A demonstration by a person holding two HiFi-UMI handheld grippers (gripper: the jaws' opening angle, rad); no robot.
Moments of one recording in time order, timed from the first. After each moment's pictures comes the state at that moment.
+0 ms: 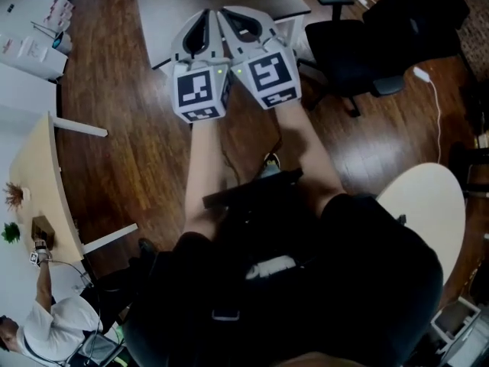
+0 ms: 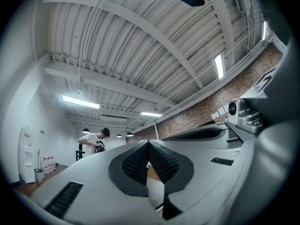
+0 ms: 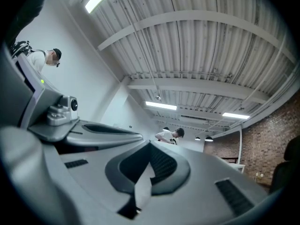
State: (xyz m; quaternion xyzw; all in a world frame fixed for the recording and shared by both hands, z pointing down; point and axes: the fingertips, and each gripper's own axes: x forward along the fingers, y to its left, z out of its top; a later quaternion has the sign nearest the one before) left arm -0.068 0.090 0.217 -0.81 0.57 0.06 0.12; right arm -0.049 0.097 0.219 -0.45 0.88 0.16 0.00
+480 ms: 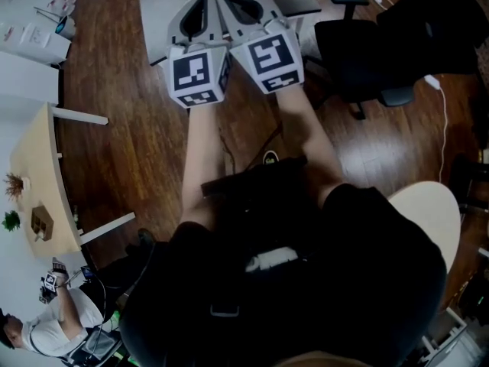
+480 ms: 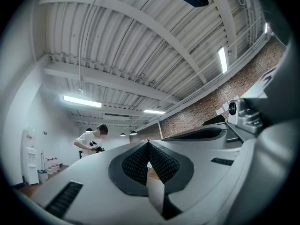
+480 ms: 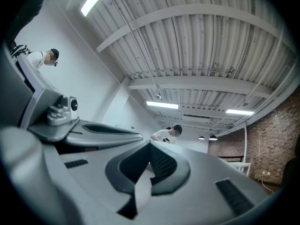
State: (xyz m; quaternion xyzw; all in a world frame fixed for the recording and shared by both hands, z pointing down) left arm -0.051 0.009 0.224 -0.80 0.59 0.05 0.12; right arm -0.031 0.015 0.226 -0.42 0.89 0.15 0.01
